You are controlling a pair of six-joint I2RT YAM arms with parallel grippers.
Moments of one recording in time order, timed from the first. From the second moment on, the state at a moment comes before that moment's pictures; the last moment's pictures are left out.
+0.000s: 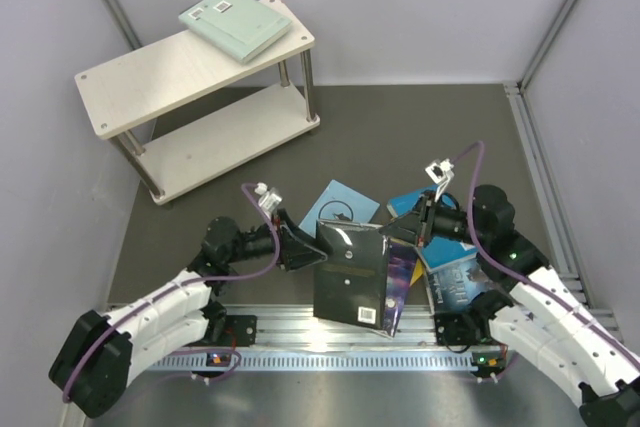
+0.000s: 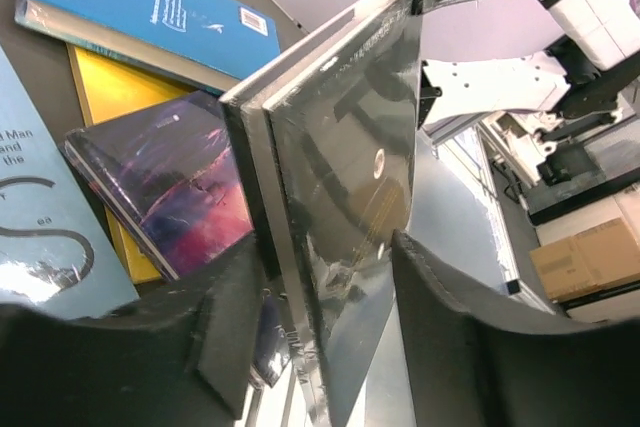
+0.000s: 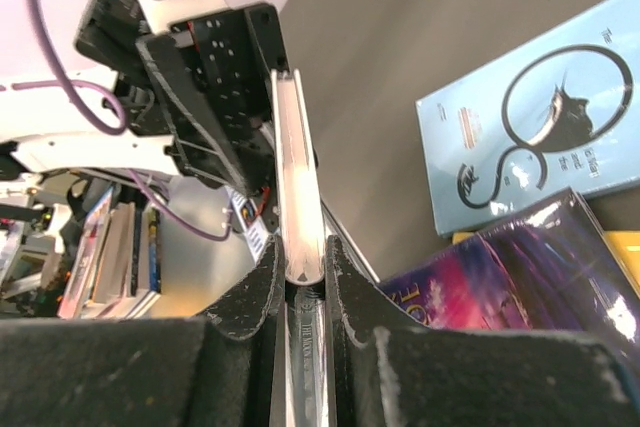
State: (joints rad) left arm -0.59 0.85 0.19 0.72 0.81 -0.80; right arm 0.51 0.63 0.57 -0.17 -0.64 0.64
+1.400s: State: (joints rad) left arm -0.65 1.10 1.22 -0.13 0.30 -0.52; right arm 0.40 0.63 0.75 -0.40 -0.12 0.64
